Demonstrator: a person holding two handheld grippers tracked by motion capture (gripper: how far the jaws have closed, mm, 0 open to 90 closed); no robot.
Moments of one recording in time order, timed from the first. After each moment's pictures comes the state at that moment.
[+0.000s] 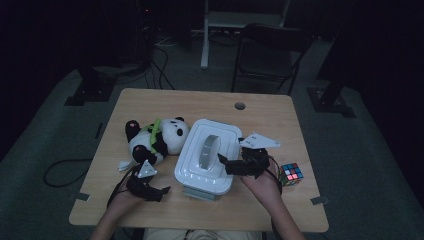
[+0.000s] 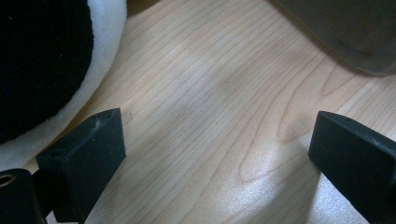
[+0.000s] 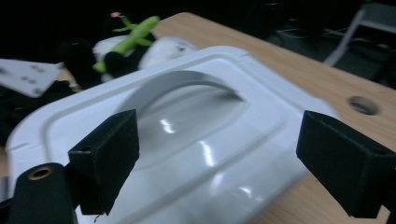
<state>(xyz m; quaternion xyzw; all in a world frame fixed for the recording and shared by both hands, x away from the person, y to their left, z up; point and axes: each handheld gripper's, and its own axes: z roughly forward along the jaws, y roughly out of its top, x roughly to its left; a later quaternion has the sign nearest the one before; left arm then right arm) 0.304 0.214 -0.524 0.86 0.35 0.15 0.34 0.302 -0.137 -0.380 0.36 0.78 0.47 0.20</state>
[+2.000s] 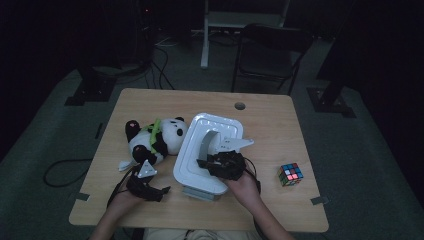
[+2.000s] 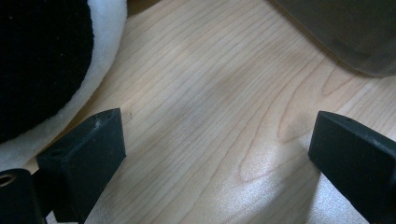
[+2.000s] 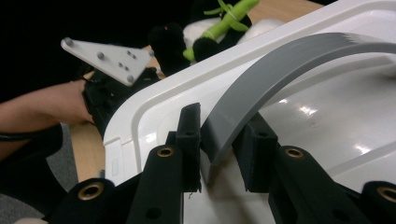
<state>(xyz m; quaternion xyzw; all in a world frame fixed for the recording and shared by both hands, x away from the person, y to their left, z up) 0.304 0.214 -0.524 0.86 0.35 0.15 0.34 0.308 -0.091 -0.398 0.29 0.82 0.49 0.07</state>
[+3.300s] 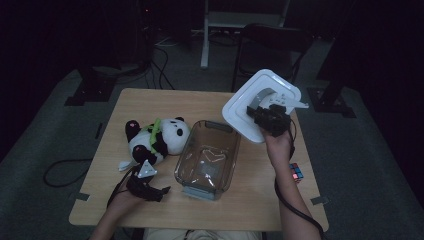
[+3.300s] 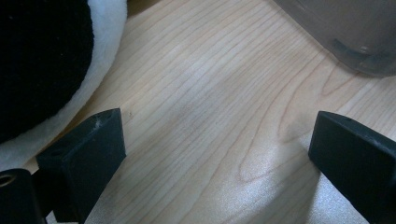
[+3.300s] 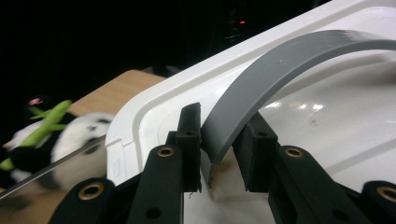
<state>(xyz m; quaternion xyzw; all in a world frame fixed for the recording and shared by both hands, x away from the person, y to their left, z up) 0.304 0.214 -0.524 0.86 0.35 0.15 0.34 0.401 -0.207 -0.351 0.43 0.70 0.52 0.23</state>
